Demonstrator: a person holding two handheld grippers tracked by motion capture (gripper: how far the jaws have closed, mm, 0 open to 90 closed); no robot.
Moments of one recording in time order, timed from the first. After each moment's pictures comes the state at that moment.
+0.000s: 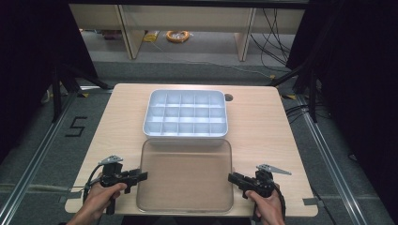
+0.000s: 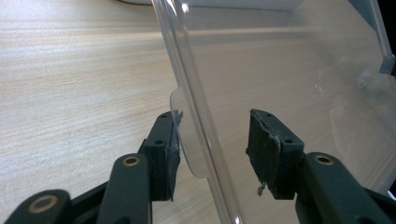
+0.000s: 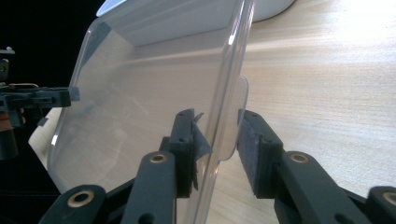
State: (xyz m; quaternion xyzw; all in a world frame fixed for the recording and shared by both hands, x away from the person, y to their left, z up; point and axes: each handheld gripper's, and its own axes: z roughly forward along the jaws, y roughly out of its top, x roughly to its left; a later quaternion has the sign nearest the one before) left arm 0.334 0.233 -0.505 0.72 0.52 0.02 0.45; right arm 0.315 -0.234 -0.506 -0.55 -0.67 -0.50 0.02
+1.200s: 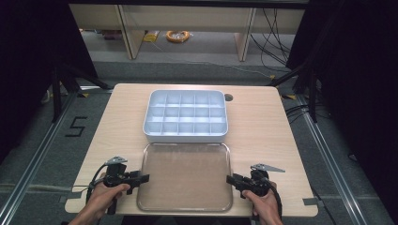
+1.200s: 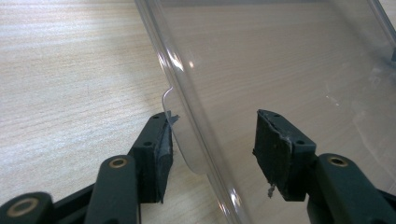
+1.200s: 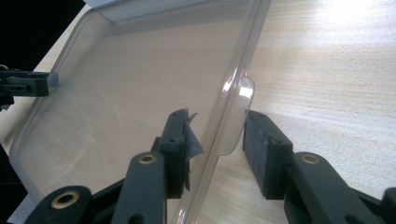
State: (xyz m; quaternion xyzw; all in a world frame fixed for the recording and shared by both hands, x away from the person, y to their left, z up) left arm 0.339 0.228 -0.515 0.74 0.53 0.02 0.42; right arm 0.326 -0.229 -0.519 -0.54 -0.70 -0.46 -0.02
